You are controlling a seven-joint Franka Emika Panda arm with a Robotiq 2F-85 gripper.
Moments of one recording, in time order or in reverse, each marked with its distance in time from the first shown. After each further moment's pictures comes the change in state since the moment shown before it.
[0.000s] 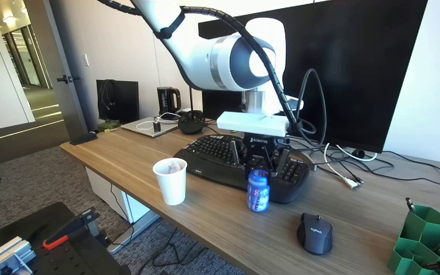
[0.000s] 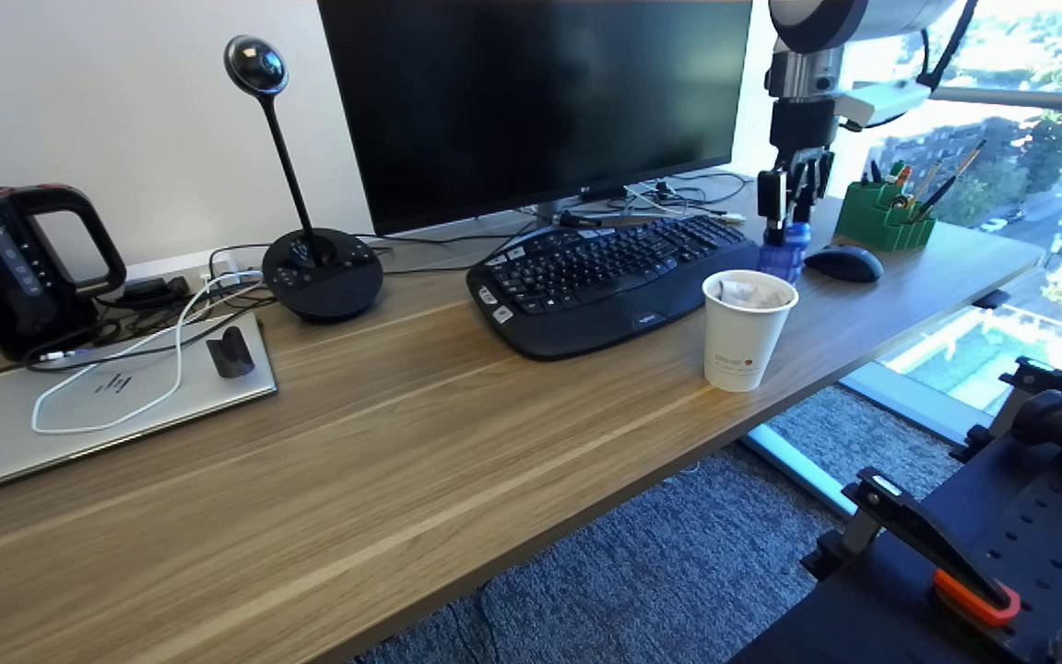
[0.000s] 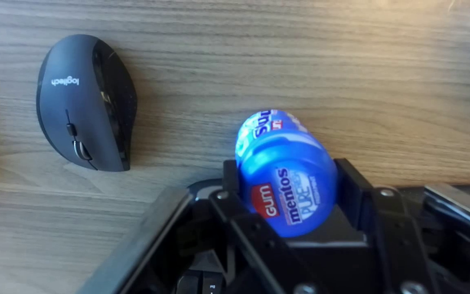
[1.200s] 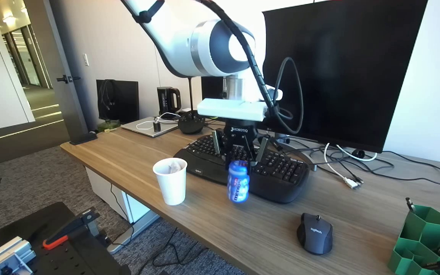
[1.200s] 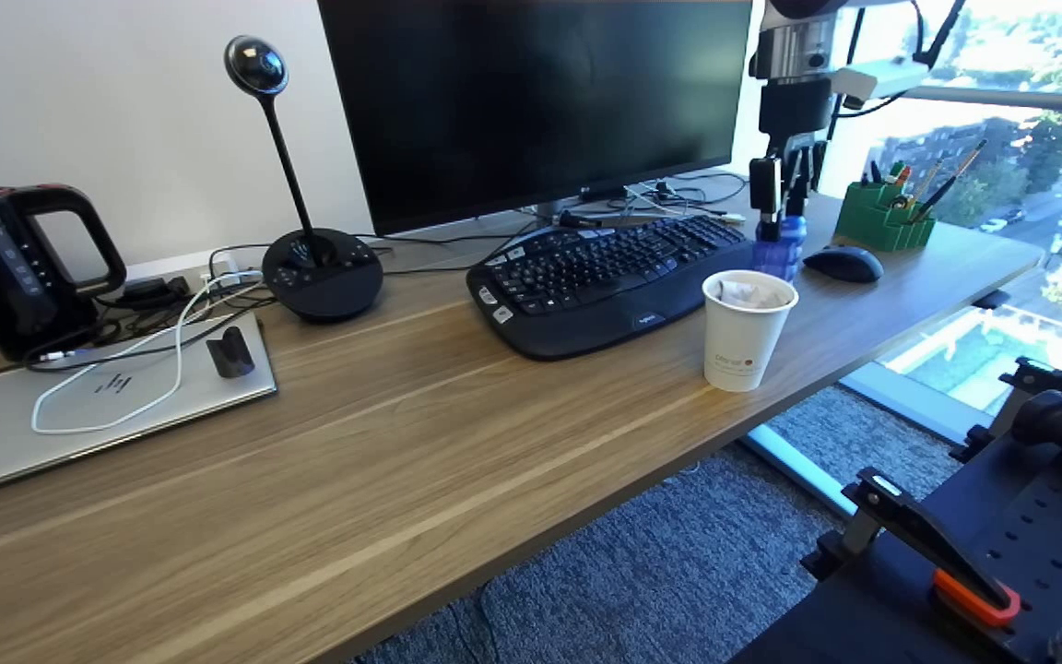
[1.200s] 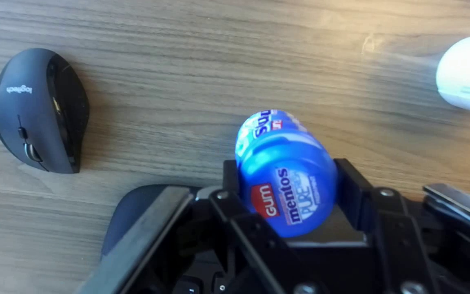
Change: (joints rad) arm 0.042 -0.088 0.025 -0.077 0.000 -0.061 0.000
